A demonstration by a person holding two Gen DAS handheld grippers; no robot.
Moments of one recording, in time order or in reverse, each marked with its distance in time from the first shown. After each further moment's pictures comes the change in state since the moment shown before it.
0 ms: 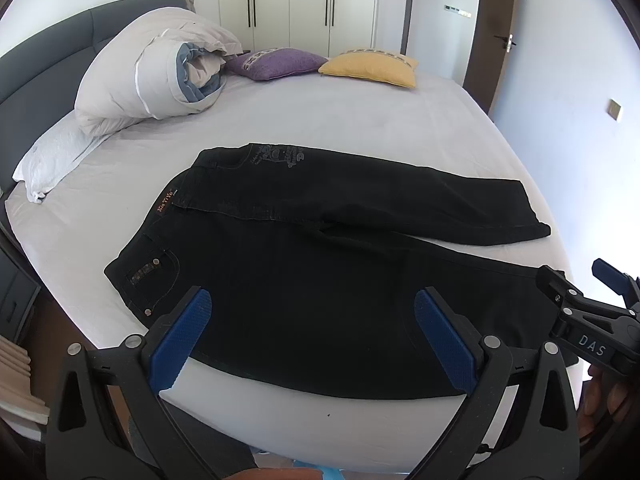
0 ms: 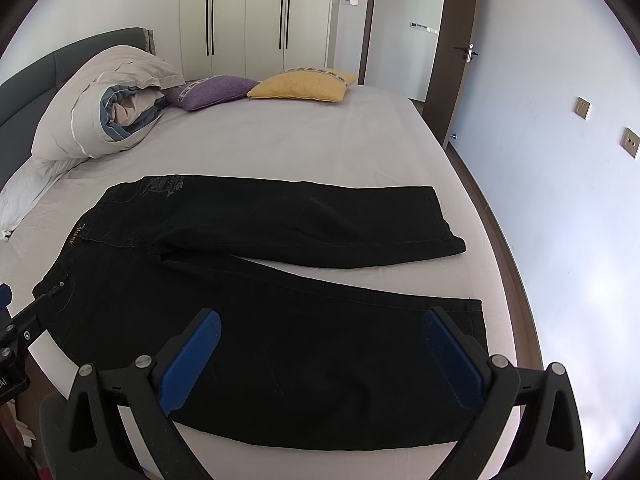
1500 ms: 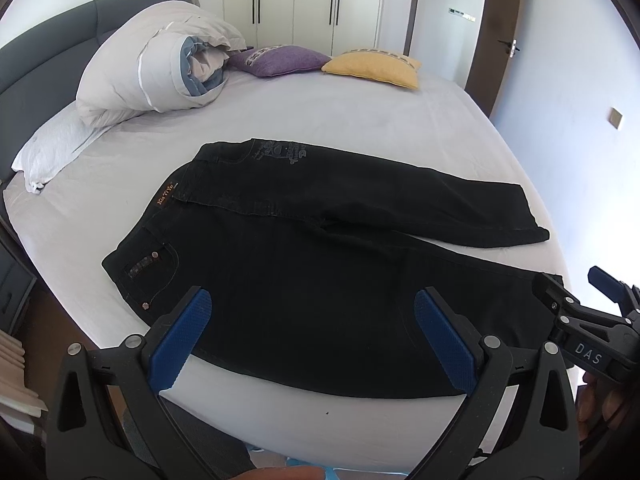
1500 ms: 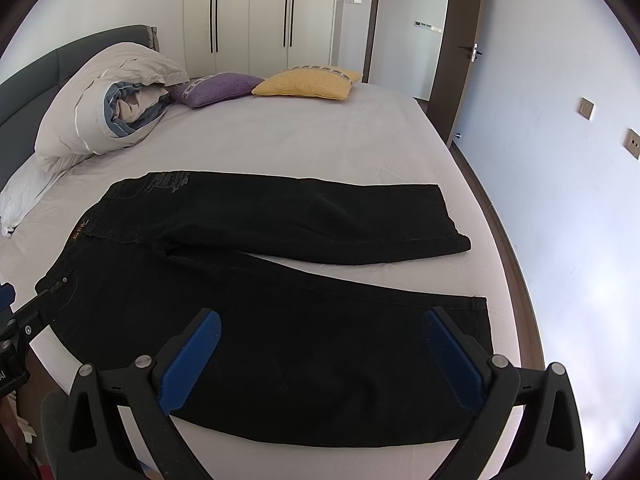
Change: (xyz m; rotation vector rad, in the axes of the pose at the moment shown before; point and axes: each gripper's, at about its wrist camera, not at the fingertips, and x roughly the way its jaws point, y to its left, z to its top) left arm 0.001 0.006 -0.007 -0.034 0.006 -0.014; right arm 0.001 0.022 -0.009 -0.003 0.006 0.005
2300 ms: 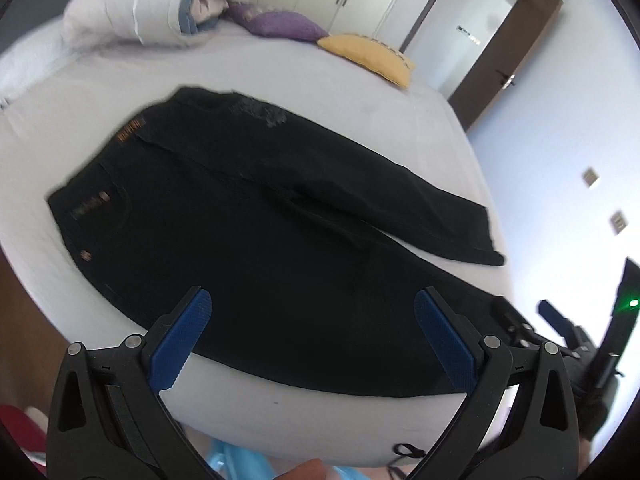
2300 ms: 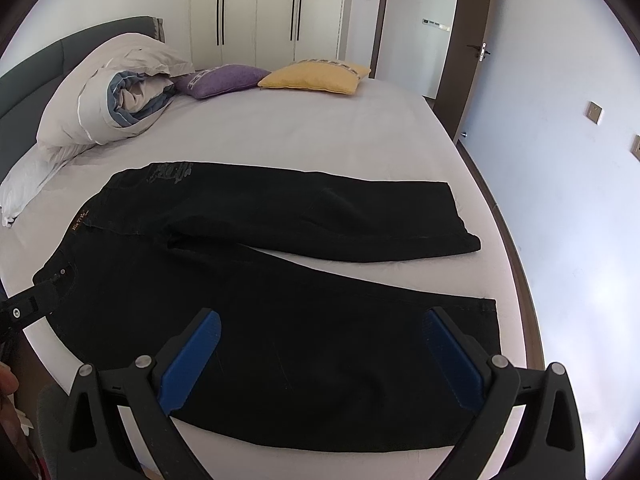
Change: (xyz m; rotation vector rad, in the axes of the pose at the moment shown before) left arm 0.036 0.036 0.000 -0.238 0.126 -0.264; right arm 0.016 0.005 0.001 -0.024 0.023 0.012
